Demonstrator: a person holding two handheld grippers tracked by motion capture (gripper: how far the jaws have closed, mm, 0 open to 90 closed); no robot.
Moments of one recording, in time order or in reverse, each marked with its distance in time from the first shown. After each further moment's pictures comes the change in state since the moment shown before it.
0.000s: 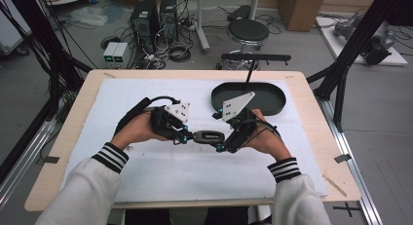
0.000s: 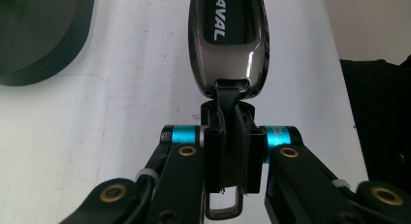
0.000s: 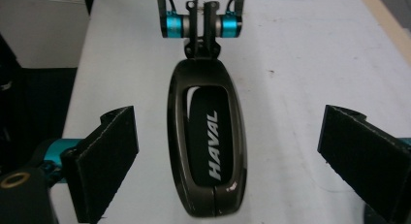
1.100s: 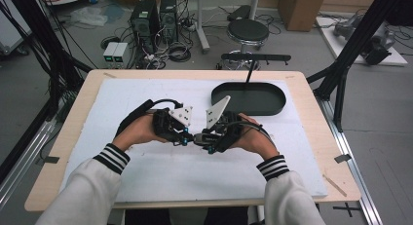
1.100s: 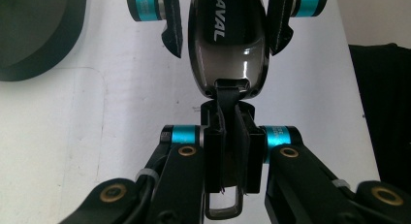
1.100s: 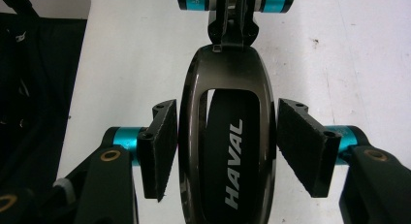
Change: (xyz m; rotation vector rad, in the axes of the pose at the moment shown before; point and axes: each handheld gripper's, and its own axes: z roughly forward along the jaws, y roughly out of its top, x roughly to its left) left arm -0.002 0.002 0.007 0.062 0.005 0.032; right arm 0.000 0.011 0.034 0.200 0.108 -0.048
